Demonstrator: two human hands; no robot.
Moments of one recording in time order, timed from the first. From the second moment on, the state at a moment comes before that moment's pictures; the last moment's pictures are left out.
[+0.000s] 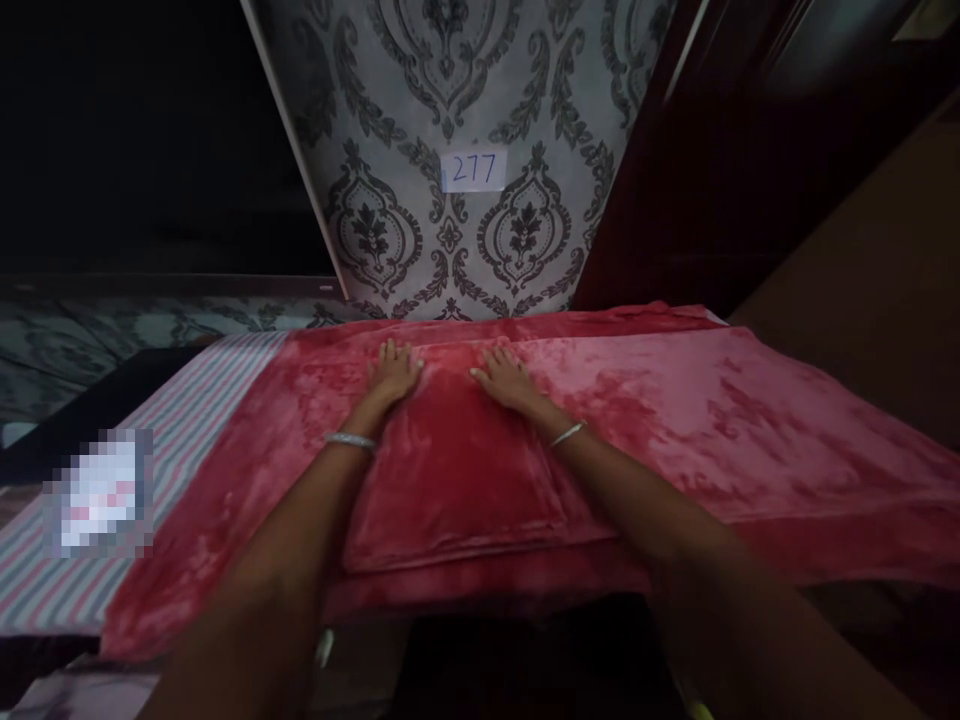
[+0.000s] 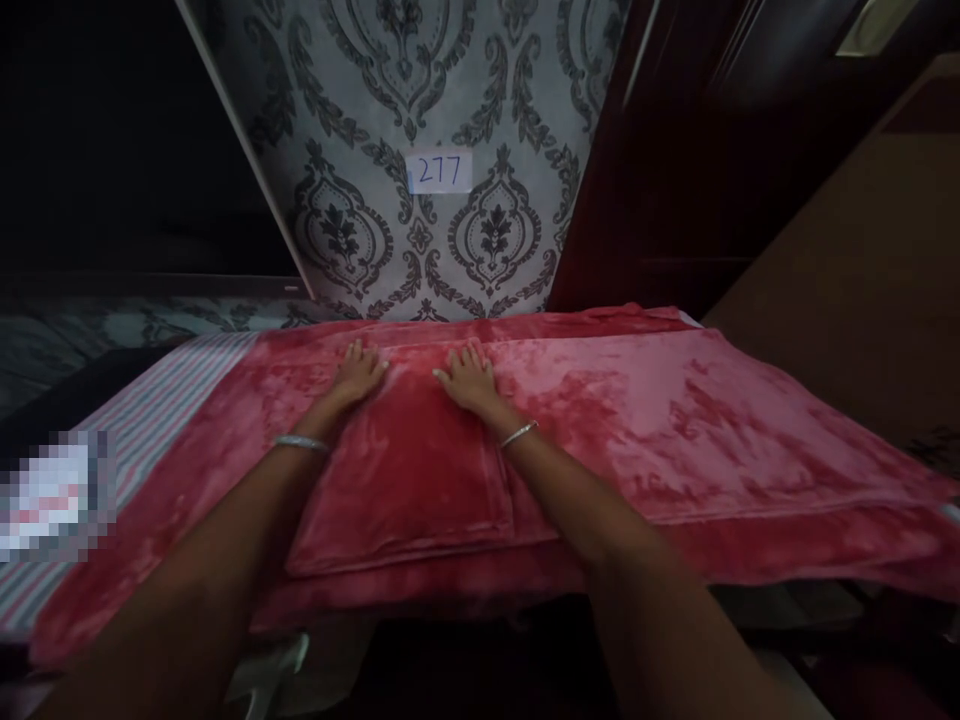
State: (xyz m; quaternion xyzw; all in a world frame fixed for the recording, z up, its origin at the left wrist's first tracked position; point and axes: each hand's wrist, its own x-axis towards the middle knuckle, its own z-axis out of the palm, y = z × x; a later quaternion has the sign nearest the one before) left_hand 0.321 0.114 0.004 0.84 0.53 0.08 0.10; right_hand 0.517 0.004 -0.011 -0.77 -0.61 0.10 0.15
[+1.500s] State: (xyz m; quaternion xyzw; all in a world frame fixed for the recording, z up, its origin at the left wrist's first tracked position) left_hand 0.232 -0.106 -0.042 0.93 0.27 0.21 0.12; right_hand 0.513 -0.240 -0.076 -0.62 -0.67 0.13 0.39
